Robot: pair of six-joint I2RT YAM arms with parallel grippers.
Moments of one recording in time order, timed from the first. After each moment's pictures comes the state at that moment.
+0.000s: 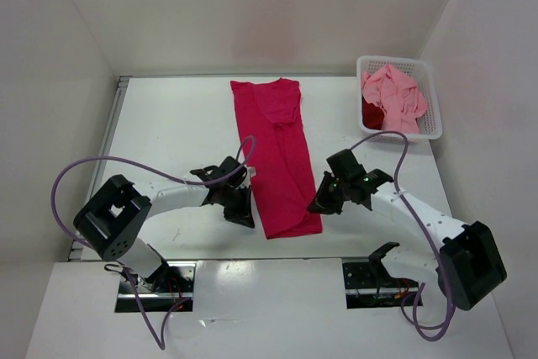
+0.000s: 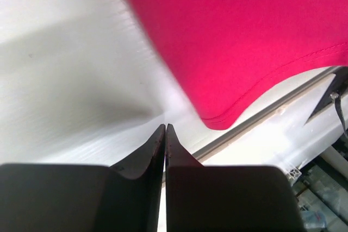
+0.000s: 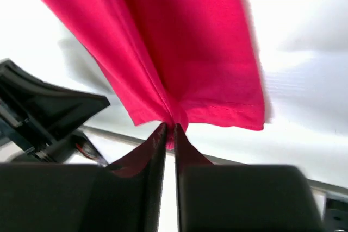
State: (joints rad) left arm -0.69 1.54 0.75 -0.35 0.40 -0.69; right arm 0.54 1.15 0.67 -0.59 -0.21 0.99
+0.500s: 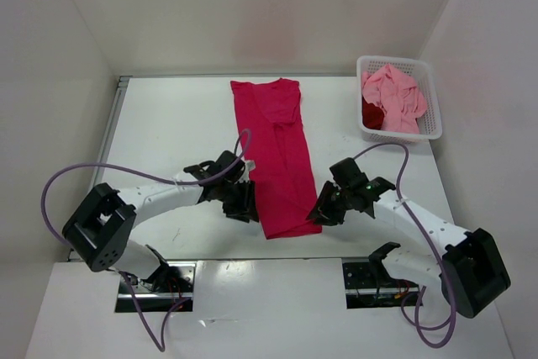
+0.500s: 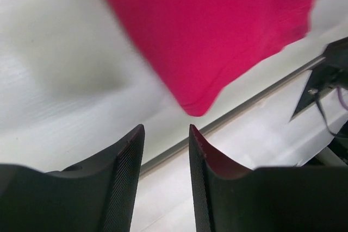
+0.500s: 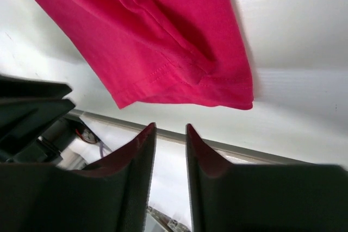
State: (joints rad) left arm -0.69 1.46 0.77 -0.42 0.38 -0.69; right arm 0.52 1.08 0.57 -0.59 -0.30 1.04
